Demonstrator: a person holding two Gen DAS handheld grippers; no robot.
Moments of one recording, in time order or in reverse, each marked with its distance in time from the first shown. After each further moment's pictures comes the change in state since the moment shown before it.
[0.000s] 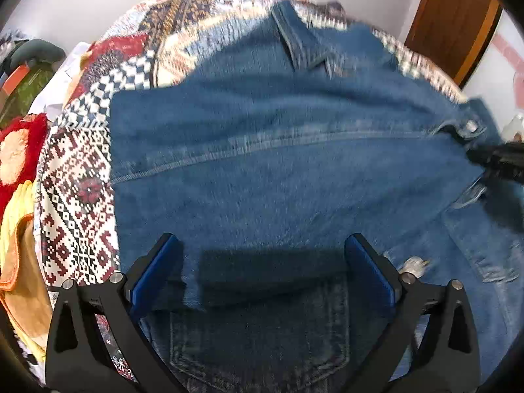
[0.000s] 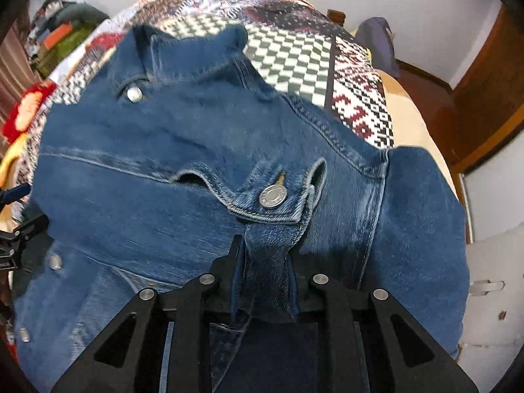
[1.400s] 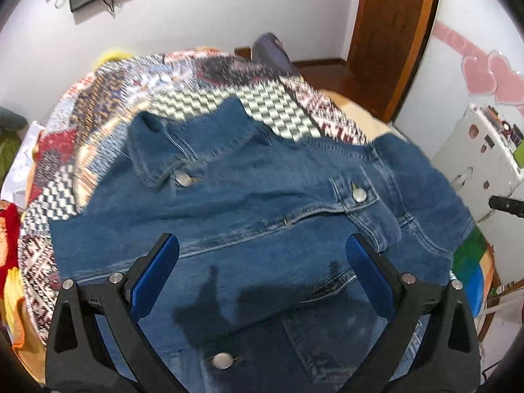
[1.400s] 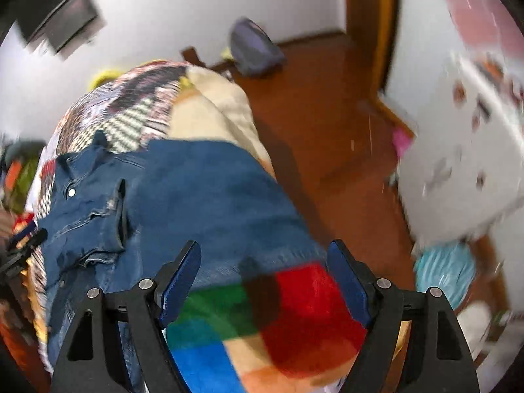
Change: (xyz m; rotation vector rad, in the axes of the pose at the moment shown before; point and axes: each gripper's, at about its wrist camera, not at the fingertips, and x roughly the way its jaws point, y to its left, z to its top) left arm -0.048 -0.143 0.070 0.168 -0.150 -0.133; right arm -0.108 -0.214 -0.148 0.596 -0.107 0.008
